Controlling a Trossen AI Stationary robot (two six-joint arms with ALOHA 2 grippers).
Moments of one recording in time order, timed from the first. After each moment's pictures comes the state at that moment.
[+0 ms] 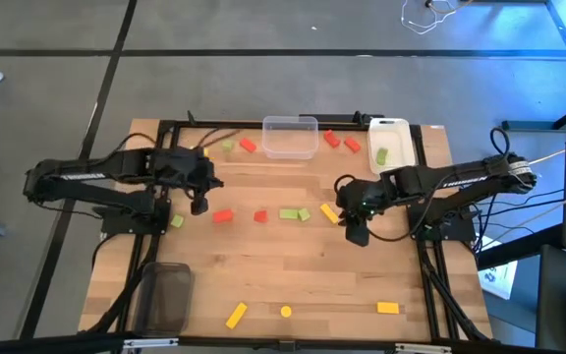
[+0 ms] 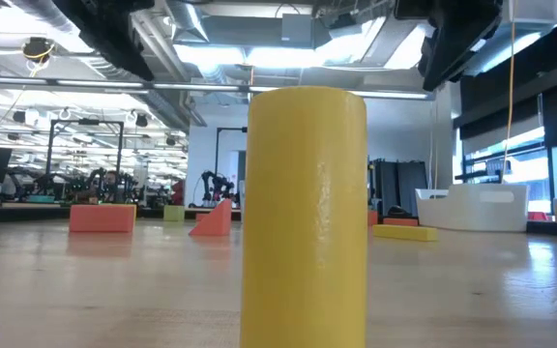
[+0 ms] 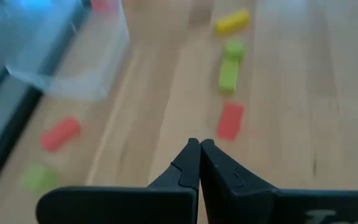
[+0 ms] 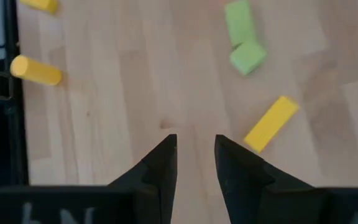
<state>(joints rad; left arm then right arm) 0.11 0.84 0.85 -0.72 -0.12 -0.03 0.14 1.28 1.07 -0.82 -0.06 0.40</state>
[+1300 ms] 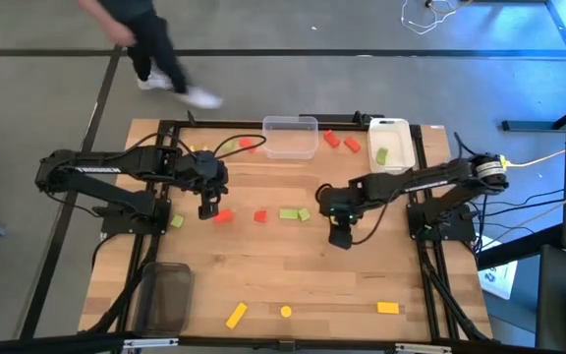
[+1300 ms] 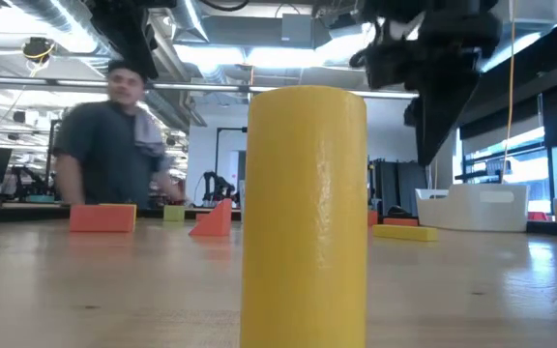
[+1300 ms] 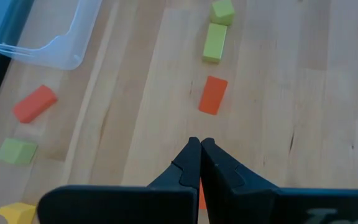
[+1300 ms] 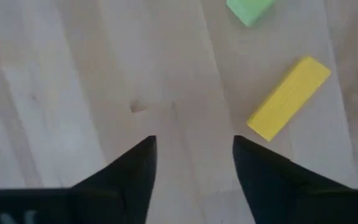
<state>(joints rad) 0.05 1.06 1.05 -0.88 -0.12 -0.13 0.07 1.55 1.07 -0.81 -0.12 0.40</state>
